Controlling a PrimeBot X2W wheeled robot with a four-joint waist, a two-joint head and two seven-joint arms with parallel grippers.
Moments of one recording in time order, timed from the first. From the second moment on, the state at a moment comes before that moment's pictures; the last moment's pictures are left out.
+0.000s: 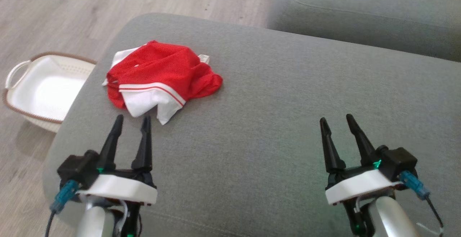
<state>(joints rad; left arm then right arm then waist) -0.05 0.04 -0.13 0.15 -0.29 -0.10 -0.26 -0.10 -0.05 0.17 0.31 0.23 0.13 -0.25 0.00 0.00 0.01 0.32</state>
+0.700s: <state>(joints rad) -0.30 0.16 -0.08 0.43 -0.19 -0.12 -0.23 -0.16 -0.05 0.09 0.24 0.15 0.13 -0.21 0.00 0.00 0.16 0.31</state>
